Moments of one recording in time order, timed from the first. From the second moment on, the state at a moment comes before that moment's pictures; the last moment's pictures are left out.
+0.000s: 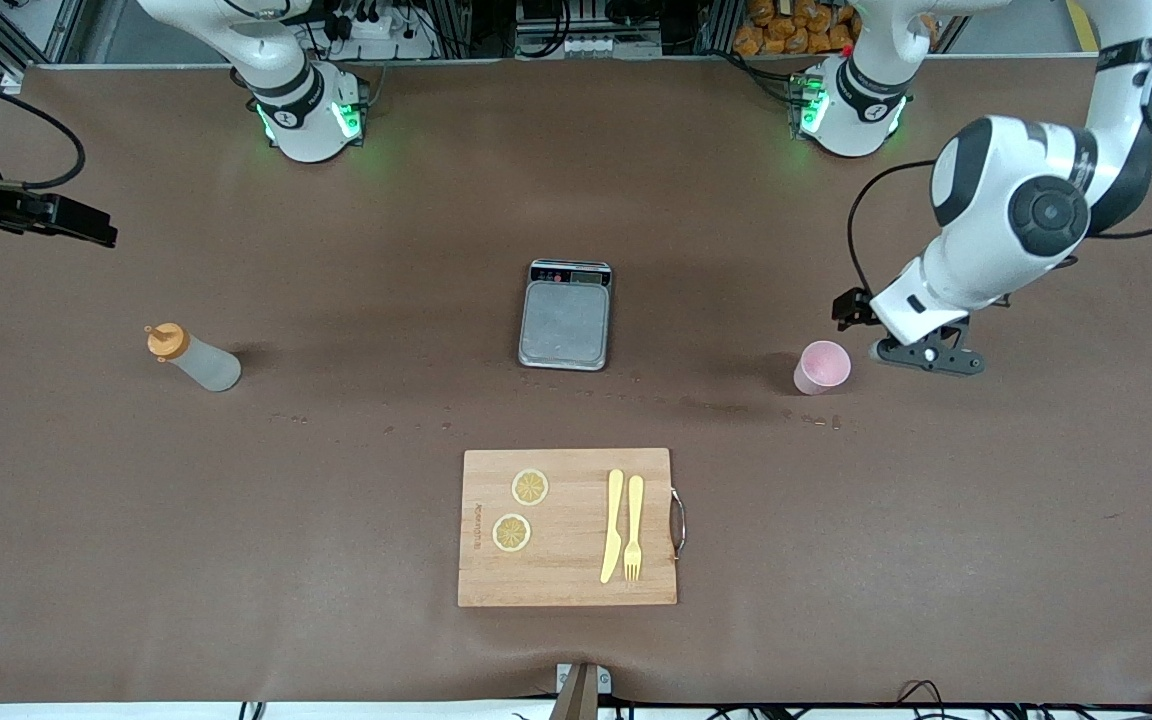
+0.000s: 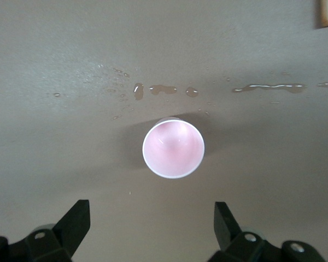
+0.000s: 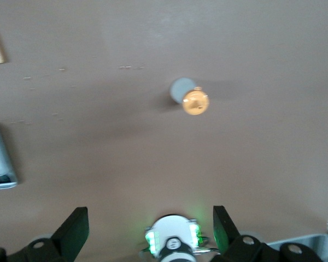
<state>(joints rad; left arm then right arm) -0.07 0.11 -0.15 -2.11 -0.03 2.12 -0.02 0.11 0.14 -0.05 -1.31 -0.10 1.18 0.16</state>
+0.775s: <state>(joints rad) -0.04 0.38 -0.15 -2.07 -0.02 2.24 -0.02 0.24 0.18 -0.06 -1.31 -0.40 1.23 0.13</state>
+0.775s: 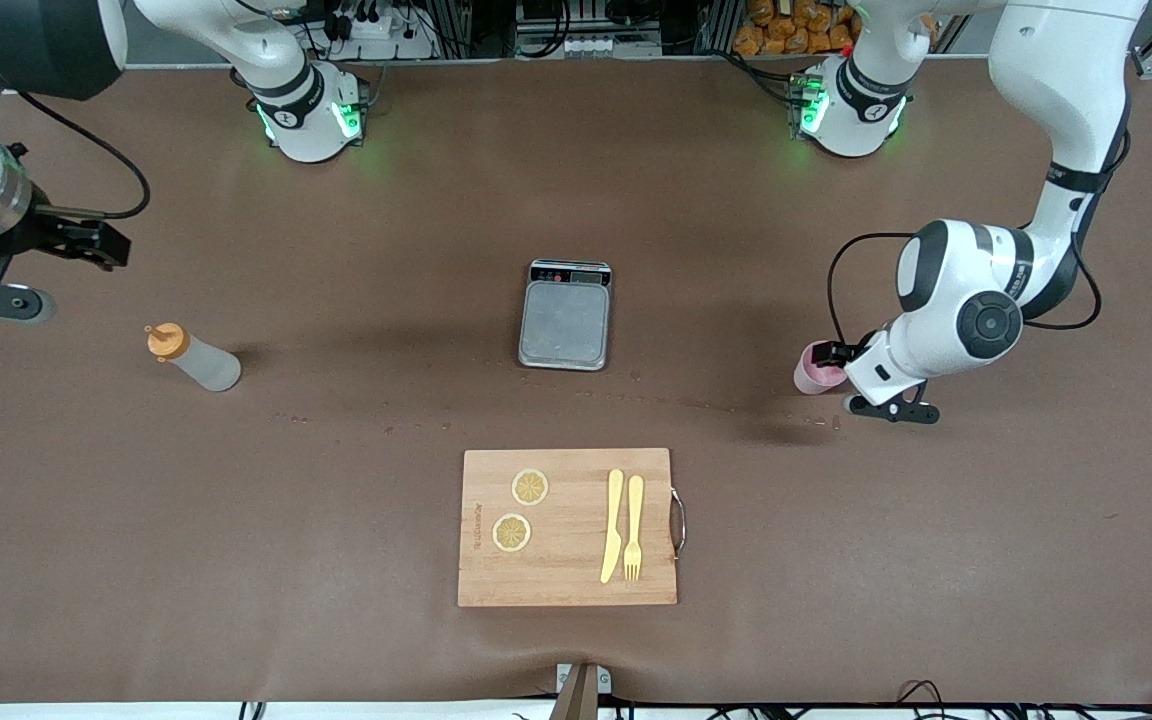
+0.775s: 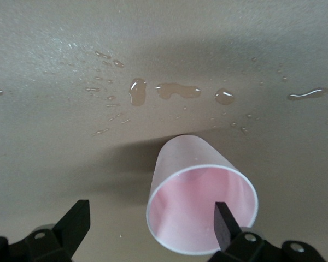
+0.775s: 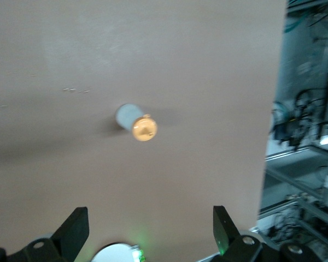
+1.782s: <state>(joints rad) -0.04 0.43 -0.16 -2.00 -0.02 2.24 -0.02 -0.11 0.21 -0.07 -1.32 -0.22 1.31 0.07</state>
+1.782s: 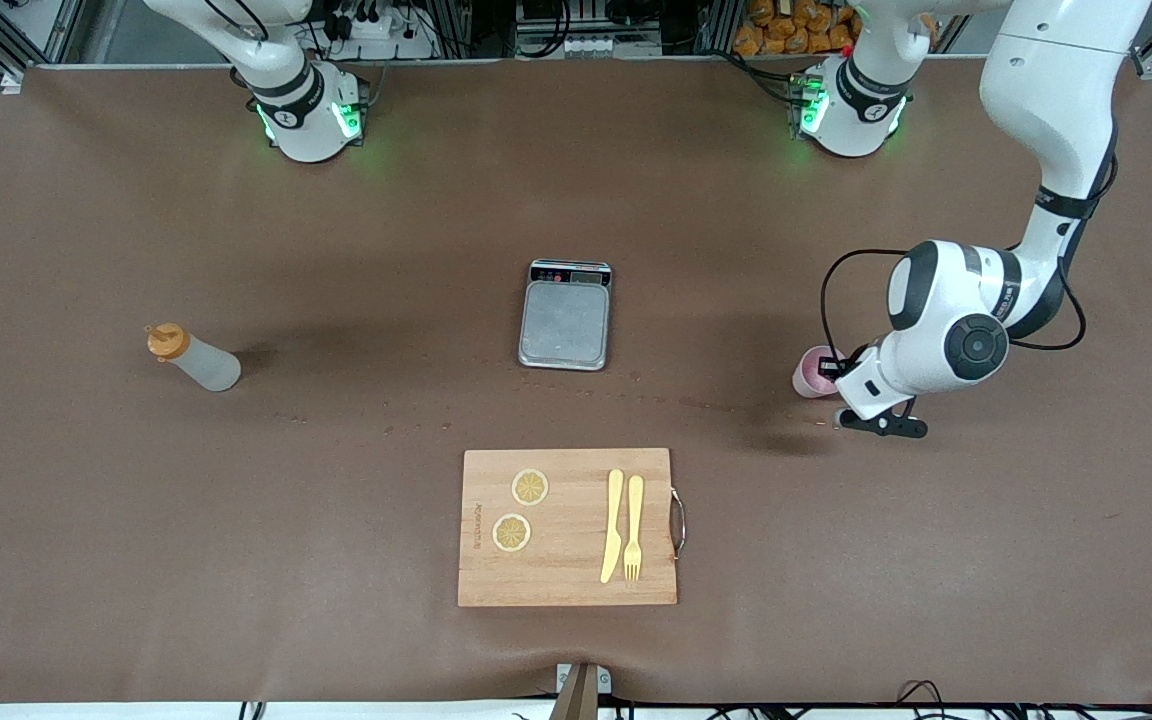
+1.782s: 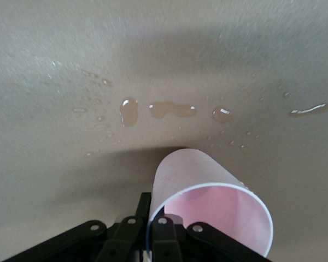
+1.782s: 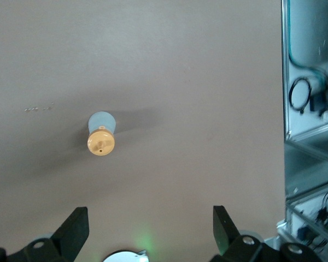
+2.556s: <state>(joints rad) -0.05 0.24 -0.41 -1.95 -0.02 2.16 -0.38 -0.50 0.37 -0.07 -1.33 0.28 1.31 0.31</state>
